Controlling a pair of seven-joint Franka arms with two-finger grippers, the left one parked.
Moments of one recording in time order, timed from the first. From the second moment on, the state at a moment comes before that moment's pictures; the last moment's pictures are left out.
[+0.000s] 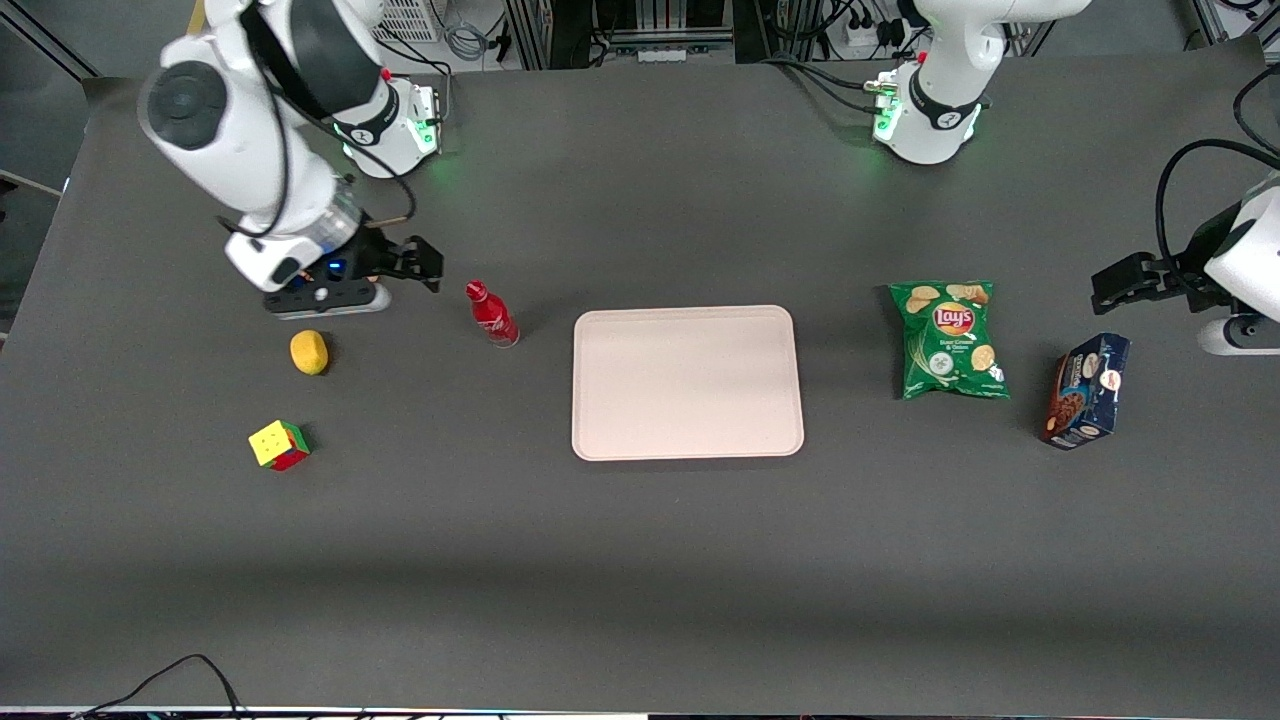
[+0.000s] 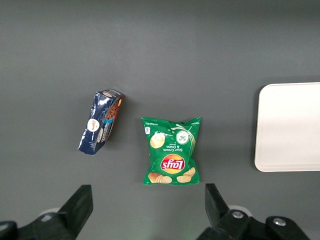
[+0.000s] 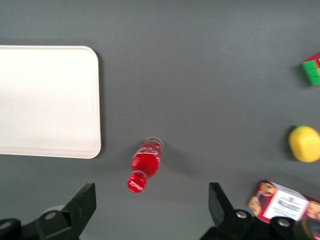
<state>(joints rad) 0.22 -0.11 0.17 -2.08 0.09 1.97 0.33</state>
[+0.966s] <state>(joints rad) 0.22 -0.07 0.30 -2.37 0.09 2.29 0.44</state>
